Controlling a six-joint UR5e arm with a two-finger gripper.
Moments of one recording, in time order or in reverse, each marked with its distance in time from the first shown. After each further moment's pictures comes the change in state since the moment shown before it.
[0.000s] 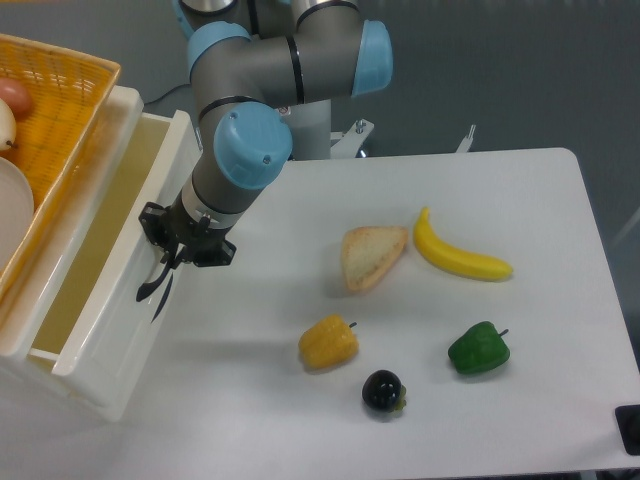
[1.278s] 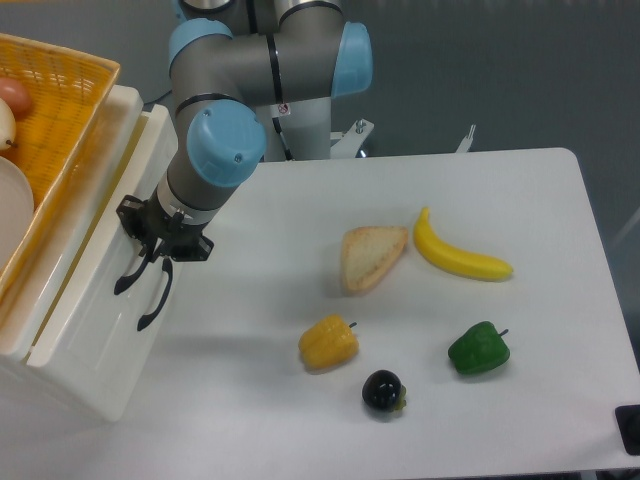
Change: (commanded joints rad) arm -0.058 0.009 -0.015 -0.002 -0.015 -0.009
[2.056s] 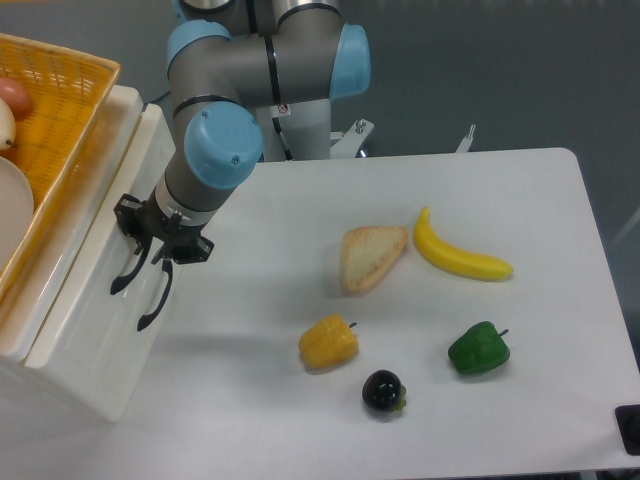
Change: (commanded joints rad) arm -0.006 -0.002 0.000 0.000 0.000 0.000
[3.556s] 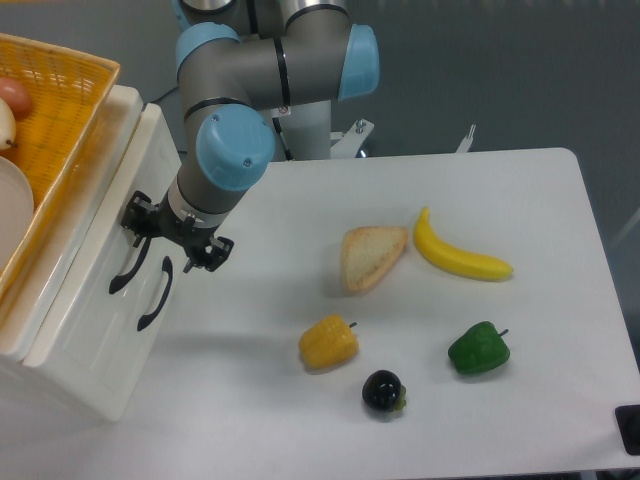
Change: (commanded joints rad) arm 0.011 -0.005 0.000 0.000 0.026 -0.002
